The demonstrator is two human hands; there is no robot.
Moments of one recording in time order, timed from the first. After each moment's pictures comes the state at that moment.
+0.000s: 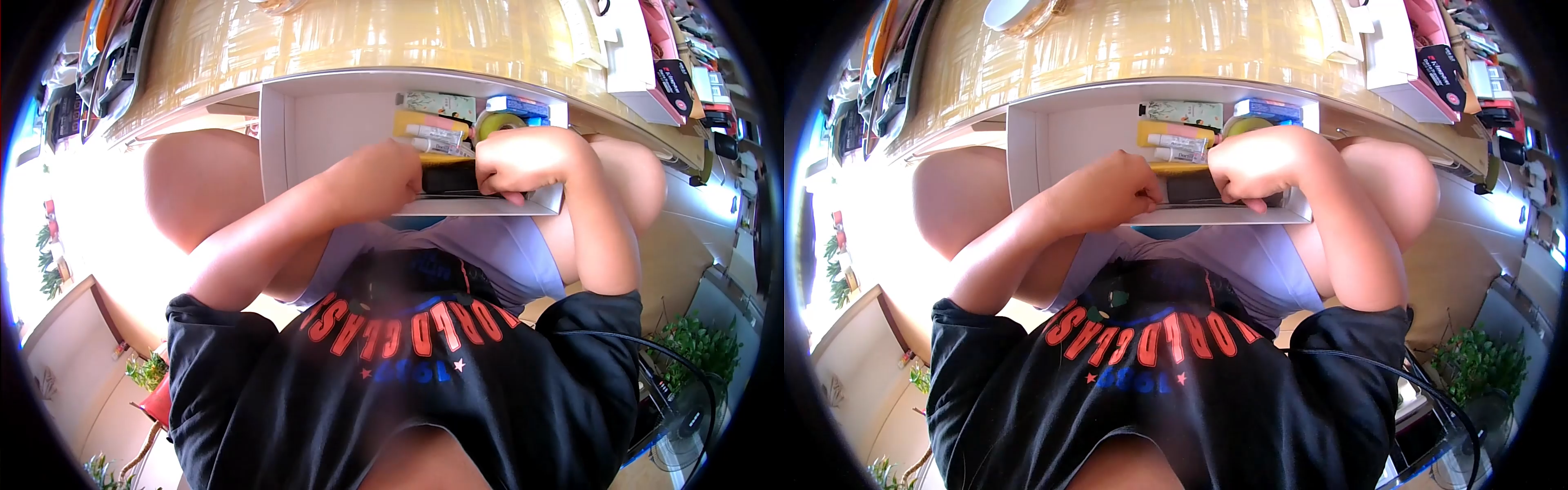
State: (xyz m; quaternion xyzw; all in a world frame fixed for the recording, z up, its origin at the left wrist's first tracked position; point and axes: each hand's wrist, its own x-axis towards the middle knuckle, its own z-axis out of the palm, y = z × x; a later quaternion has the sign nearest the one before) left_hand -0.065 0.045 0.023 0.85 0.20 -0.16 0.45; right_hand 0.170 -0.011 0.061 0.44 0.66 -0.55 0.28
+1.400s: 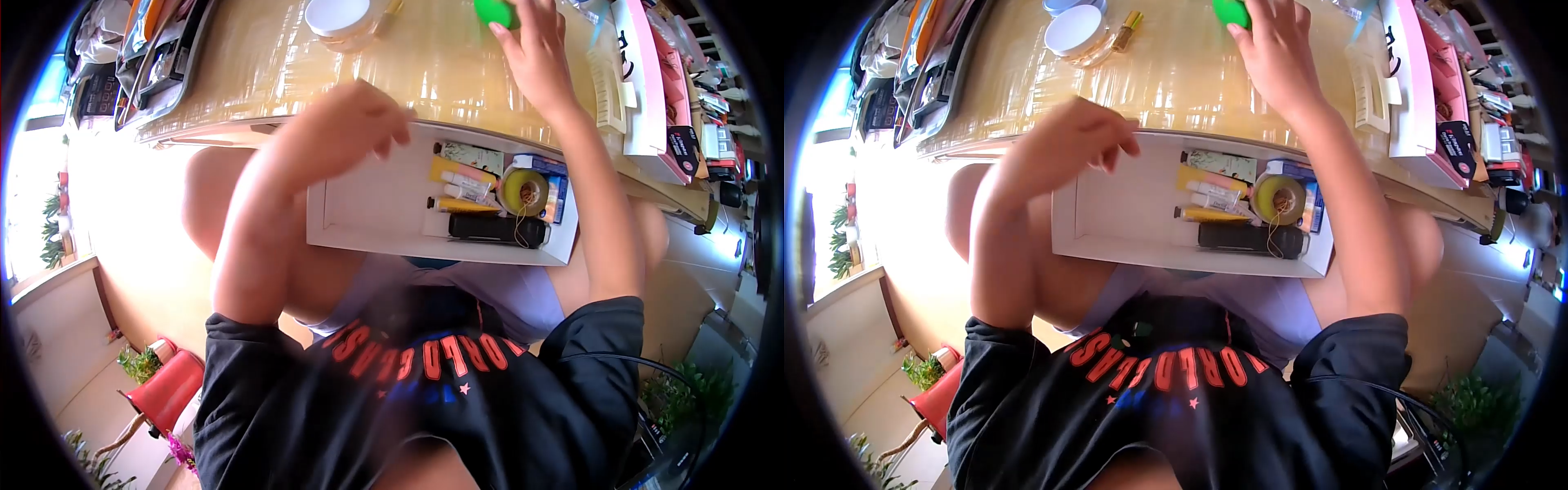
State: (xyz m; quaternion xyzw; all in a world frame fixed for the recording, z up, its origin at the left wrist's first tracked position) left_hand -0.092 0.138 0.097 0.78 0.36 -0.01 0.51; right_hand 0.193 0.108 0.044 0.62 0.70 0.08 -0.35
